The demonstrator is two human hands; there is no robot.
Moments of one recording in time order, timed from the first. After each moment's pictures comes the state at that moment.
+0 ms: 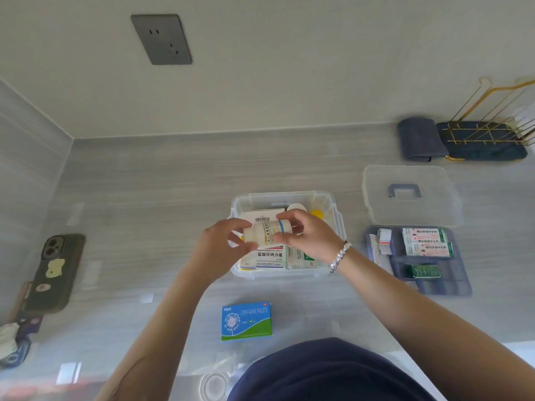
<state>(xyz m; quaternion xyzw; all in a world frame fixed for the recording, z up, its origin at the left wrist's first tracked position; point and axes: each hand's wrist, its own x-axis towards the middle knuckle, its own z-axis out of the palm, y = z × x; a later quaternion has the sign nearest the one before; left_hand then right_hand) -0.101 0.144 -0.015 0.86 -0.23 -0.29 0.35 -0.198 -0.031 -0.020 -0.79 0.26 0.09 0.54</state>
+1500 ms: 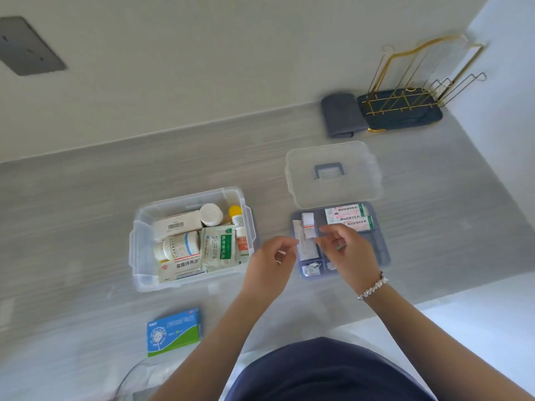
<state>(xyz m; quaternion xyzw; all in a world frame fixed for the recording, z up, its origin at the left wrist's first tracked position) -0.276 -0.021 -0.034 0.80 -0.24 -0.36 0.42 -0.387 -0.147 -0.048 -0.79 0.43 -0.11 0.42</state>
